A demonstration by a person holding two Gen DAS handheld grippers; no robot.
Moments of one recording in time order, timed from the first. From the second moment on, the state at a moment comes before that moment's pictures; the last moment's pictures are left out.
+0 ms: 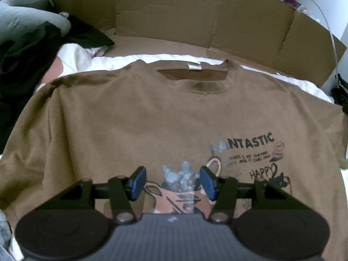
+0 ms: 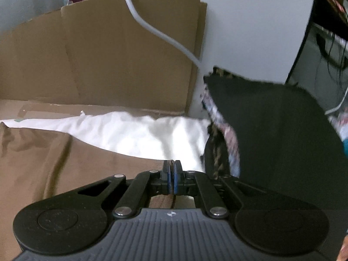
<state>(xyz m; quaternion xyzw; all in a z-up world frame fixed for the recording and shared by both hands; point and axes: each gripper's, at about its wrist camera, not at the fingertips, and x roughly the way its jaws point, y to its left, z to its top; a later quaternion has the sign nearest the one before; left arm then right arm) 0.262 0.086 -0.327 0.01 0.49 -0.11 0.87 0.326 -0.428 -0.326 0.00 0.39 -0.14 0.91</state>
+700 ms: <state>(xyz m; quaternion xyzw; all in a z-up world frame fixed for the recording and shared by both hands) 0.264 0.087 -0.338 0.01 0.50 -0.10 0.86 0.353 -0.418 -0.330 -0.11 0.39 -0.12 0.91</state>
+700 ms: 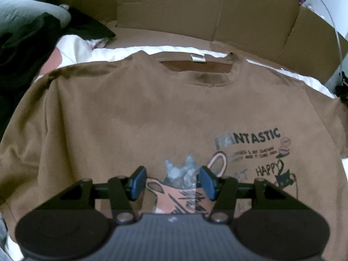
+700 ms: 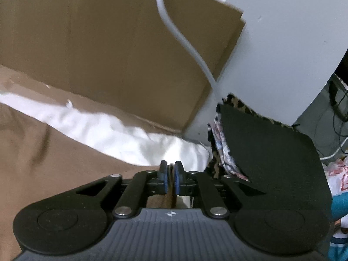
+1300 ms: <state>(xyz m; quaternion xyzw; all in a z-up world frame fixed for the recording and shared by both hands) 0.236 0.091 -0.295 0.00 0.47 -0.09 0.88 0.223 -0.425 -0.291 -0.05 0.39 -0.04 0.92</state>
